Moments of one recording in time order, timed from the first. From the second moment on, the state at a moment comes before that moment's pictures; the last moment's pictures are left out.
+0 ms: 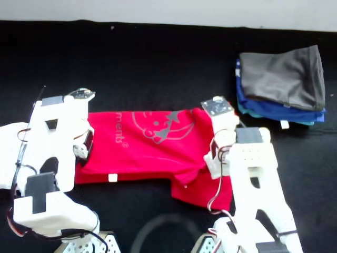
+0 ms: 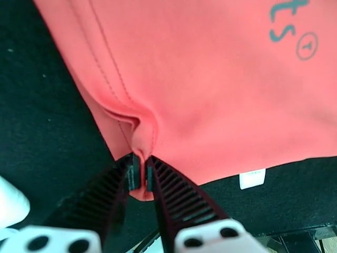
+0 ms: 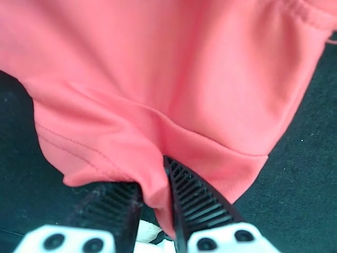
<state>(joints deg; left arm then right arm) -18.3 3.1 25.8 76.8 -18.9 -9.3 -31.7 42.9 80.0 17.6</state>
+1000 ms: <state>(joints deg) -18.9 3.1 9.7 81.8 -18.9 -9.3 -35.2 30.4 98.7 22.8</state>
